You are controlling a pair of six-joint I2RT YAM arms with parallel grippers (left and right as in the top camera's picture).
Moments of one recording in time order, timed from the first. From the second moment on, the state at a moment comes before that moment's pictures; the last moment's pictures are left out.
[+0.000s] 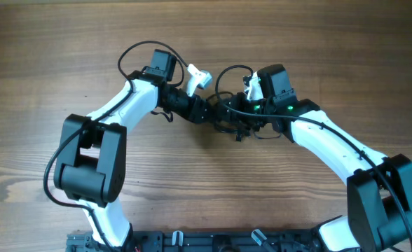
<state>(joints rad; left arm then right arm) -0.29 1.95 1.25 -0.62 0.84 0.24 0.39 1.65 0.95 -0.24 -0.63 0.83</state>
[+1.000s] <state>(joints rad) -0.29 1.93 1.25 -0.63 0.84 0.20 0.39 1.61 0.95 -0.19 -0.51 0.83</state>
